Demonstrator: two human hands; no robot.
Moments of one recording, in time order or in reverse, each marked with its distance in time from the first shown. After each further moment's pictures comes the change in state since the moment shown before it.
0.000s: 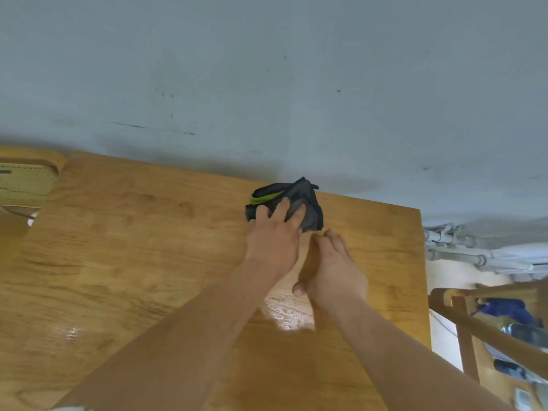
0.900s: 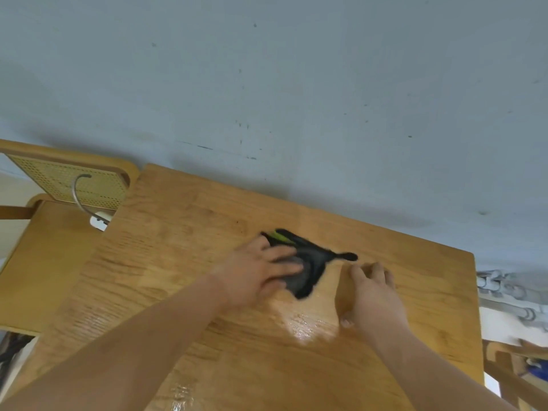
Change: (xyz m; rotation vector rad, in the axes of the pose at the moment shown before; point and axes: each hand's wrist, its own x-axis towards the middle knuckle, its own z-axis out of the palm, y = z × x) left_hand -0.060 -0.150 -0.031 0.013 -0.051 0.459; right_hand 0.005 -0.031 -0.009 -0.250 -0.077 0.011
